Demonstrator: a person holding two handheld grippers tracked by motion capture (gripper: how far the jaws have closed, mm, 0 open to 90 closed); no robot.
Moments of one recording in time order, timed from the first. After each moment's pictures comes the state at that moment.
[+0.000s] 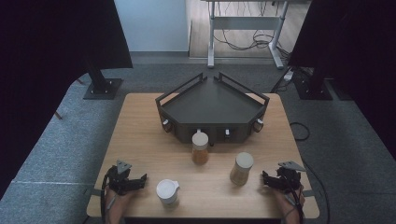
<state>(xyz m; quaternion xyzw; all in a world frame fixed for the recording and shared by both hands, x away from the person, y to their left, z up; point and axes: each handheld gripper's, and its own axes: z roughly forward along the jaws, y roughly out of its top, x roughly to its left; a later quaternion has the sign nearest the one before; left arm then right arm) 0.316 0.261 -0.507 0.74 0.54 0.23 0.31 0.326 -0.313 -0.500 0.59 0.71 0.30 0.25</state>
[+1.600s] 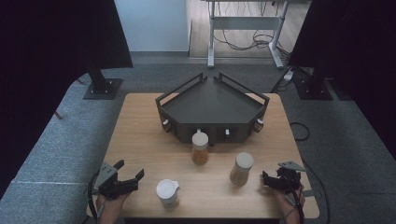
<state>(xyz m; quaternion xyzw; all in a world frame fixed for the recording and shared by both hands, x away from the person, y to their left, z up) 0.276 0.266 -0.452 0.68 0.47 0.26 0.50 0.326 -0.313 -0.500 0.58 0.71 0.30 0.25</state>
